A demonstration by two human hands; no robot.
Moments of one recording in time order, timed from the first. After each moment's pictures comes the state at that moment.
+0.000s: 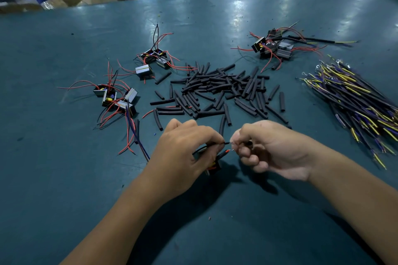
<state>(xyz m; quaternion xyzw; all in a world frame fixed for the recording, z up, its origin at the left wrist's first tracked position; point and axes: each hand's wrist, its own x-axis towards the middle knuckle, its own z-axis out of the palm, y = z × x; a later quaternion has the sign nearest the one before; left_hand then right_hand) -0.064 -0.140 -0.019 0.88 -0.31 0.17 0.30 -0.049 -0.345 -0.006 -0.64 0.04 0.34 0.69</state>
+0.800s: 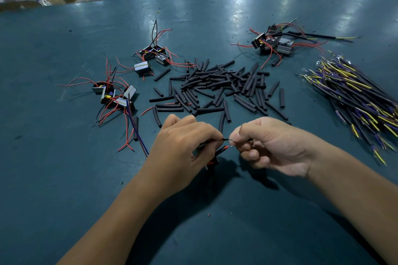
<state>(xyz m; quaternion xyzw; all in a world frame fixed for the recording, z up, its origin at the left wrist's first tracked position) -0.061 -0.138 -0.024 0.88 -0.33 0.20 0.26 -0.049 -0.343 -0.006 -0.62 0.06 0.35 0.70</state>
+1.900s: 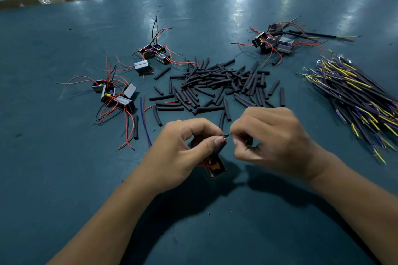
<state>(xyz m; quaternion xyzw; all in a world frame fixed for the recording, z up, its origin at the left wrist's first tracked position) -0.065 -0.131 -0.015 0.81 -0.27 0.01 0.52 -0.048 -0.343 -0.014 -0.82 -0.43 -0.30 0.24</state>
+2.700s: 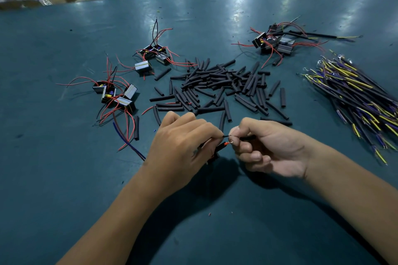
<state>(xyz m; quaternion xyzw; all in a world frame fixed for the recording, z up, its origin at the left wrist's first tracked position) -0.060 -0.135 -0.023 0.88 -0.34 0.25 0.22 -0.048 -0.339 -0.011 -0.51 0.06 0.41 0.76</state>
